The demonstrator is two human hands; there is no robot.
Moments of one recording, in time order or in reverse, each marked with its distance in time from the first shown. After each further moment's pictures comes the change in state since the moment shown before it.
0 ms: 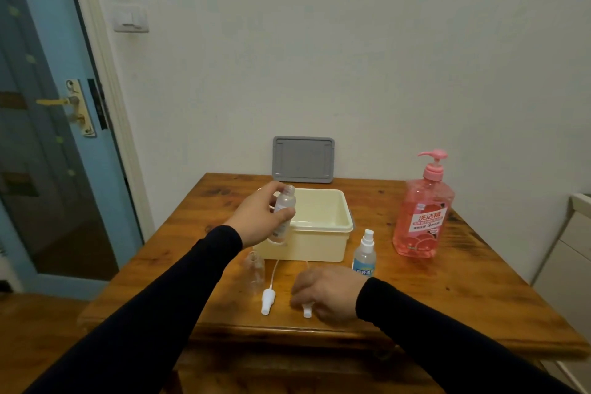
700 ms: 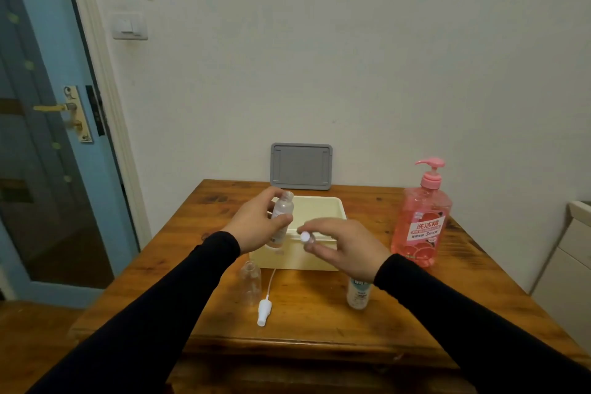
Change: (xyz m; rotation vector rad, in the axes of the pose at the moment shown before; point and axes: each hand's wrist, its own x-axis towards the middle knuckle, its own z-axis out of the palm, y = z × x) left_hand 0.006 0.000 -0.001 -0.002 -0.005 -0.001; right_hand -0.013 0.014 -0.067 0.389 0.532 0.324
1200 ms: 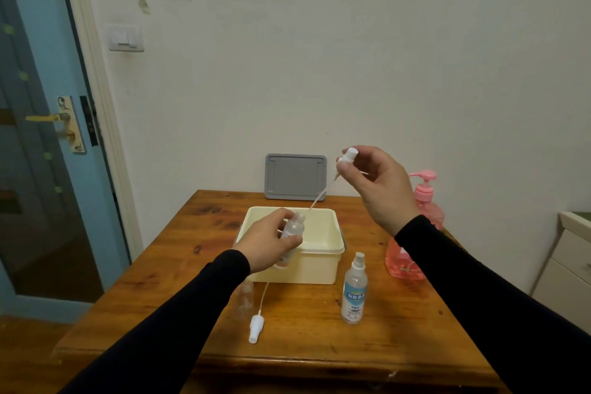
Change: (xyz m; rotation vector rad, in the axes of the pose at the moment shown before) left_hand 0.003 0.009 0.026 0.004 -0.077 -0.021; right_hand 0.029 -0.007 -0.082 0.476 0.597 0.146
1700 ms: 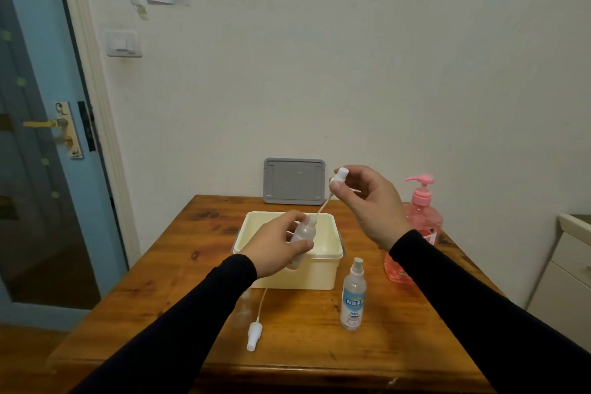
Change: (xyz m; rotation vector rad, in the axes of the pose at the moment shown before) left_hand 0.002 0.016 0.007 -0.033 -0.024 0.066; right_hand -0.008 0.016 0.006 -0.029 -0.050 0.063
